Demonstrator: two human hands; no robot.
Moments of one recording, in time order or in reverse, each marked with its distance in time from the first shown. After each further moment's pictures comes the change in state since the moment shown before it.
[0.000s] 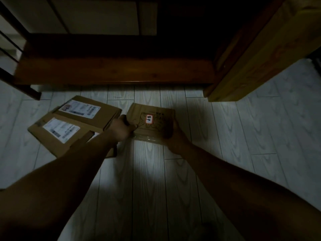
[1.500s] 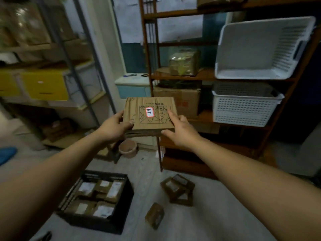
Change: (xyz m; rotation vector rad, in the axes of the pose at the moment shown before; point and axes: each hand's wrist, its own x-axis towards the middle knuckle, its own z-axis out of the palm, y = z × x) left_hand -0.843 0.276 -0.515 -0.022 0.652 0.339; right_hand -0.703 -0.617 0.006 -0.493 0.089 -0.881
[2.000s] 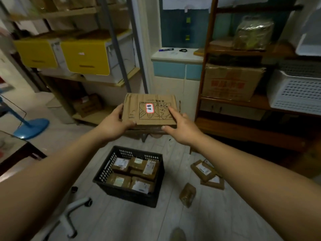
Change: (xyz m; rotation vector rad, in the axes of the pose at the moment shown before) left_hand -0.010 -0.194 -0.188 -0.053 -0.026 -0.113; right_hand 0.055 -0.165 0.214 0.070 -0.111 0.012
